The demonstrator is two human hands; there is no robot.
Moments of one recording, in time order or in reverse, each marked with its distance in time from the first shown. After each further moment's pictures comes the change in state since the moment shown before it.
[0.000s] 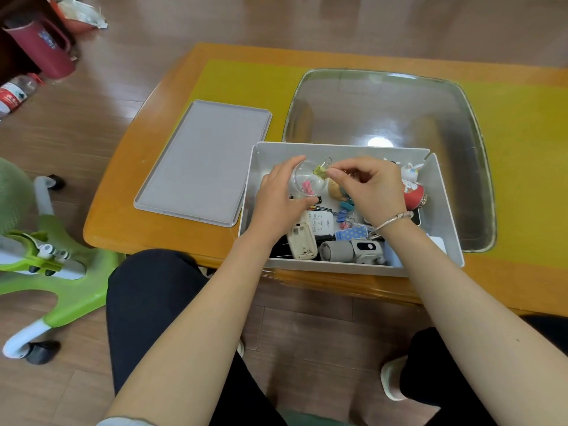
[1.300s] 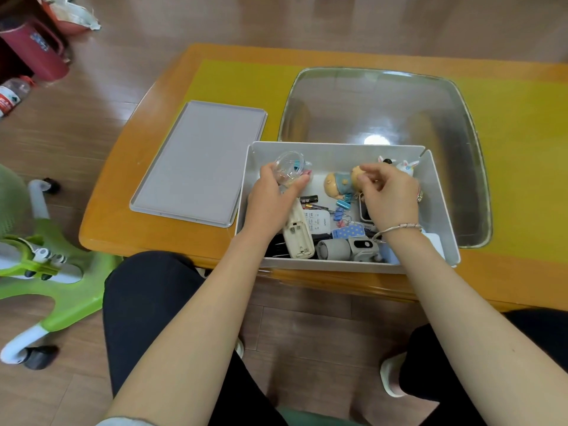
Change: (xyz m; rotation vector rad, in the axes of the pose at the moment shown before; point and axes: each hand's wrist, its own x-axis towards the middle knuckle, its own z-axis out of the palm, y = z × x) left_hand 0.004 -0.002 -0.001 -0.103 0.040 -0.213; right_hand -0.010 0.037 -0.015 -0.351 0.195 0.197
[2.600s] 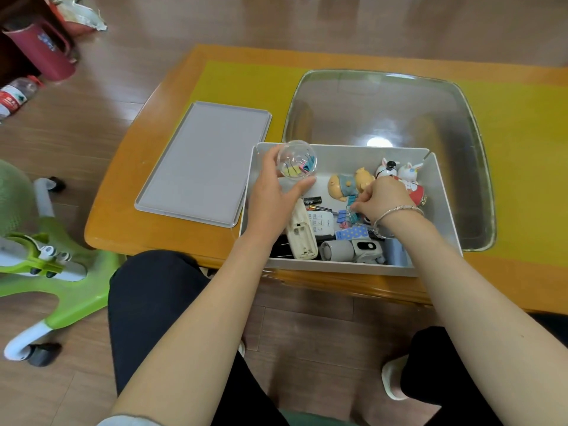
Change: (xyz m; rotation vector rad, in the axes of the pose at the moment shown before) left_hand -0.004 0.003 -0.003 -0.125 0.085 0.223; right_hand 0.018 -0.003 0.002 -0.479 -0.541 0.153
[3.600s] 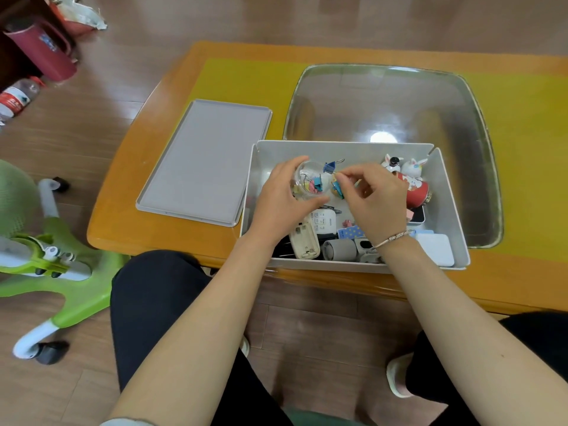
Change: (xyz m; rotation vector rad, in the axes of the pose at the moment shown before) left_hand -0.003 -0.003 0.005 0.205 -0.159 0.034; right_hand -0.032 -0.023 0.016 0.393 0.751 -0.552
